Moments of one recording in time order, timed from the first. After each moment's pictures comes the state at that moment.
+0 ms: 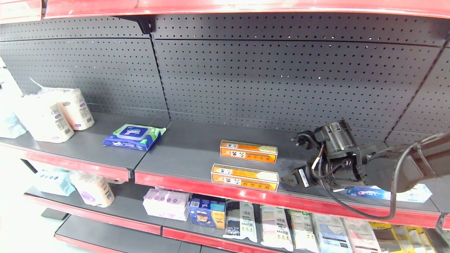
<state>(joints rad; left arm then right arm) 0.00 0.00 0.00 0.00 0.02 -0.02 0.40 1.89 -0.89 -0.17 -0.10 -0.01</state>
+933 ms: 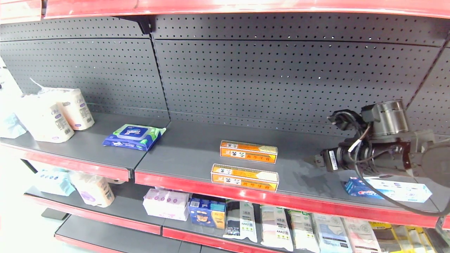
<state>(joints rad) 0.00 0.00 0.00 0.00 0.02 -0.02 0.28 1.68 -0.85 -0.17 -0.07 -0.02</state>
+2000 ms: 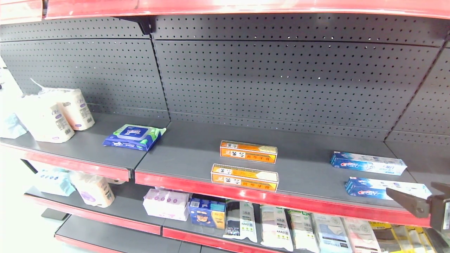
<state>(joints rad) 0.00 0.00 0.00 0.00 0.02 -0.02 0.08 0.98 -0.41 -0.11 -0.07 -0.03</state>
